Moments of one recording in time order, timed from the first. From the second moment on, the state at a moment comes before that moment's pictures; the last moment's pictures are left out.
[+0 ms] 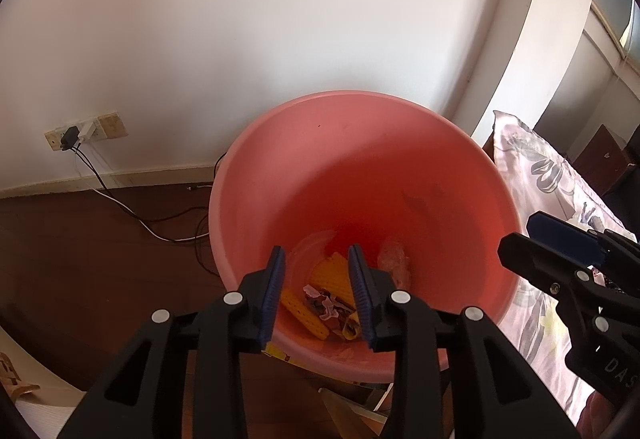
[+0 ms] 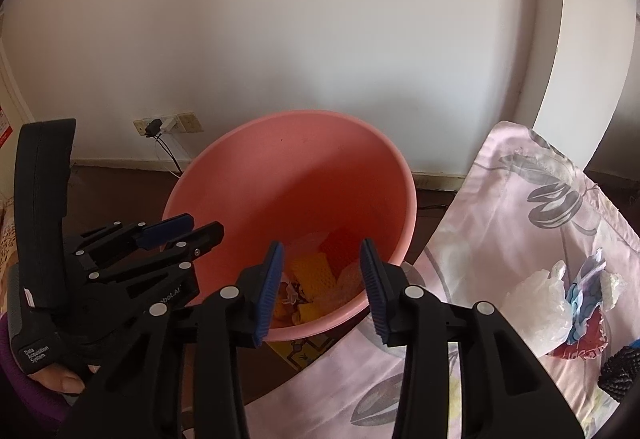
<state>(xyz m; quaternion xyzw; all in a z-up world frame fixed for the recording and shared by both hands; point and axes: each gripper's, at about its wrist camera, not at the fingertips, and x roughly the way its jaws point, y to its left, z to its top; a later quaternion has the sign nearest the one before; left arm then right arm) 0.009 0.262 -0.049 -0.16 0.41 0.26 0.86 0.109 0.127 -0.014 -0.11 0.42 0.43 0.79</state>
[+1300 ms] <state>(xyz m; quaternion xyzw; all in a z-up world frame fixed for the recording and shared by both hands) 0.046 0.137 -0.009 -0.08 0.39 0.09 0.91 0.123 -0.080 -0.008 0.01 0.43 0.28 0.86</state>
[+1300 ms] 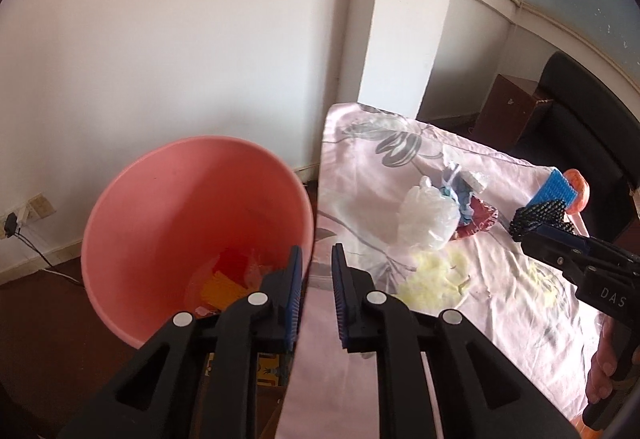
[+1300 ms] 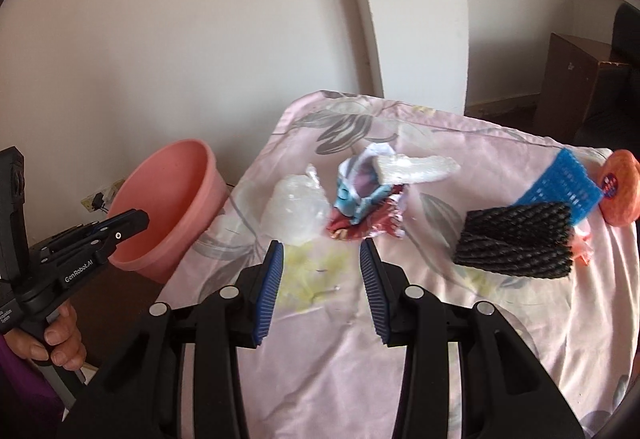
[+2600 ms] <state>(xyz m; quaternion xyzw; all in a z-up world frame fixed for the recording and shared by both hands) 0.139 0.069 -0.053 -0.04 0.44 0.00 0.90 0.161 -0.218 -0.054 0.28 0.51 0.14 0.80</state>
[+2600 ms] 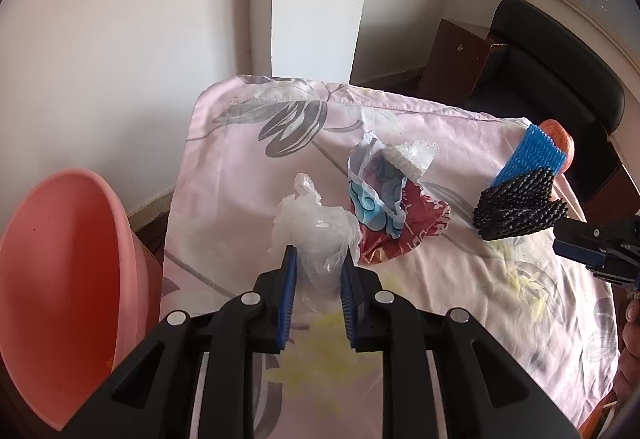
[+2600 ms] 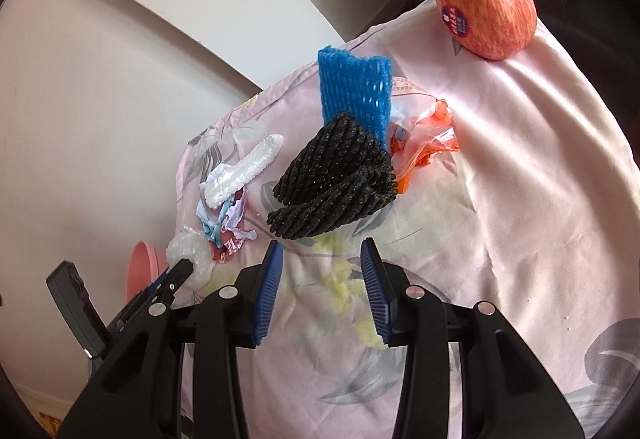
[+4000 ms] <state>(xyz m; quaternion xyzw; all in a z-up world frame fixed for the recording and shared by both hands) 0.069 0.100 -0.017 -0.09 0.39 0.03 0.92 0.120 -0.150 0.012 0.09 0.39 0.13 0.91</state>
